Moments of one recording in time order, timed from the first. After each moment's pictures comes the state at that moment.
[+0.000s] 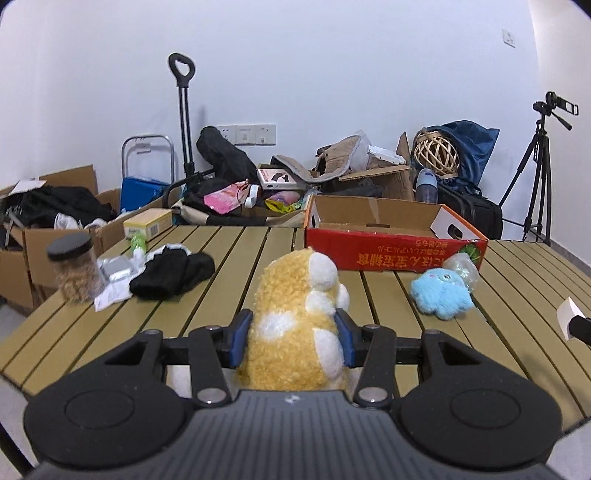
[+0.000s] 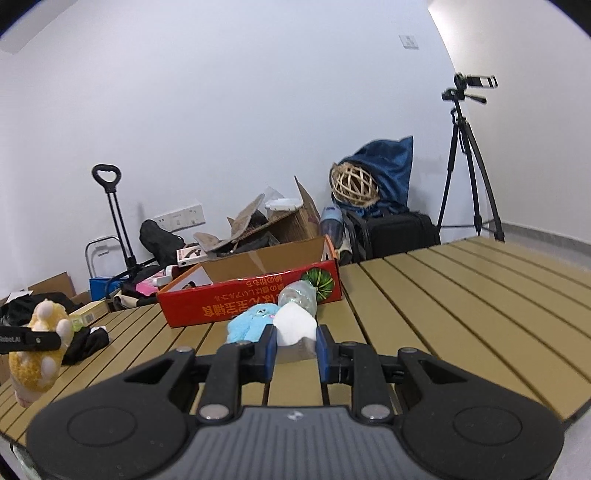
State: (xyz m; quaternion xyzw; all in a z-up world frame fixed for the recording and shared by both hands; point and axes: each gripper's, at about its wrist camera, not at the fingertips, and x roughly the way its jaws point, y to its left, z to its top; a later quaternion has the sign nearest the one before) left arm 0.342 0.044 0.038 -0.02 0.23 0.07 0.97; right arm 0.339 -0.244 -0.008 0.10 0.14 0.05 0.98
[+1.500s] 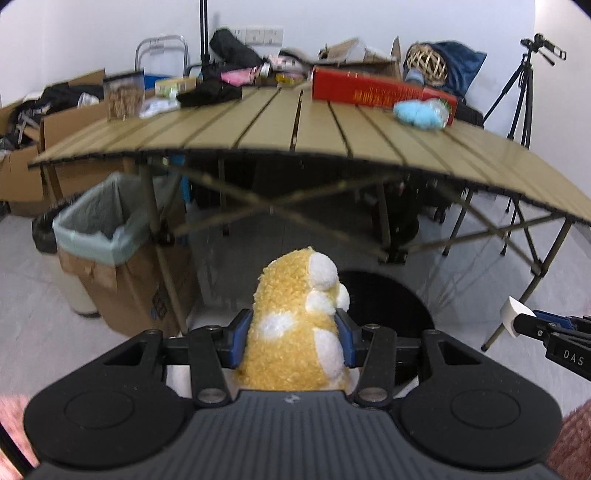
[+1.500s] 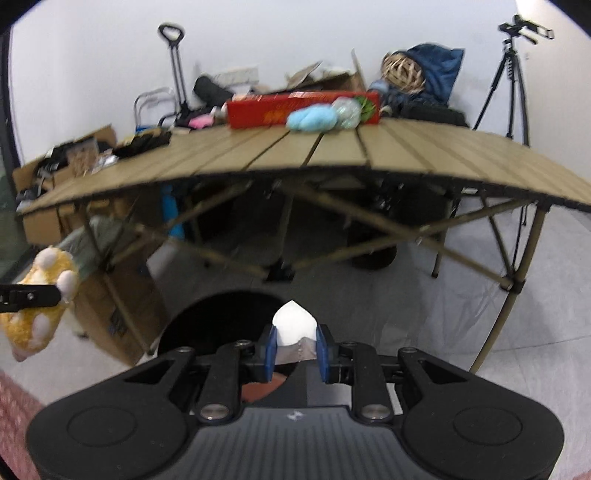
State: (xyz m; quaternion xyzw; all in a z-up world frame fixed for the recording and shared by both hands) left arm 0.143 0.052 -0.091 -0.05 0.35 0.05 0.93; right arm 0.171 -0.217 -0.120 0.00 0.33 0.13 0.94
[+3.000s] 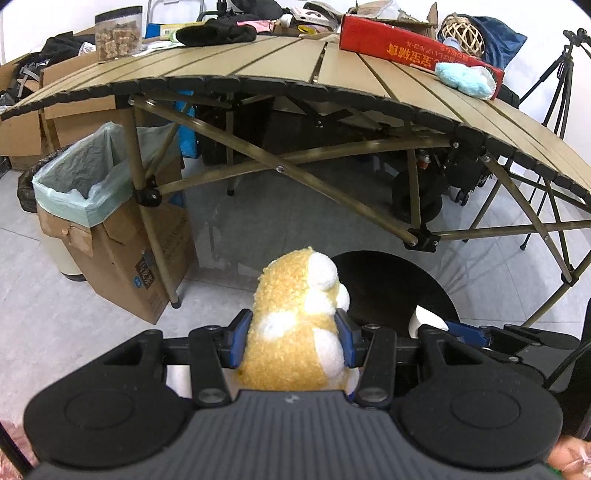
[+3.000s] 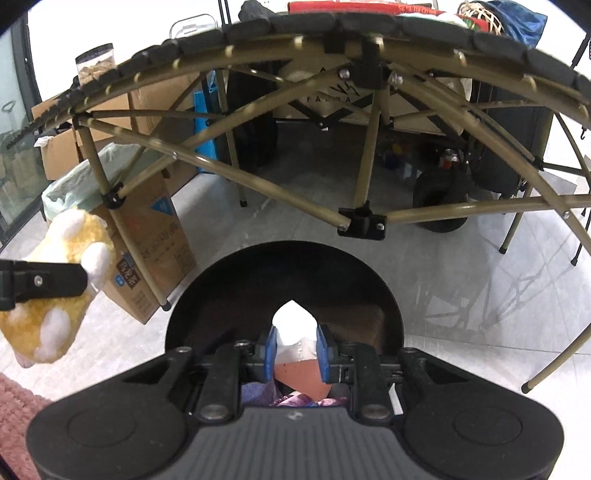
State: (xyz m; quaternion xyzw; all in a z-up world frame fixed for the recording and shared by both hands) left arm 0.214 0.059 -0.136 -0.09 0.41 0.07 0.90; right arm 0.270 -0.127 -0.200 -0.04 0.41 0.19 0.89
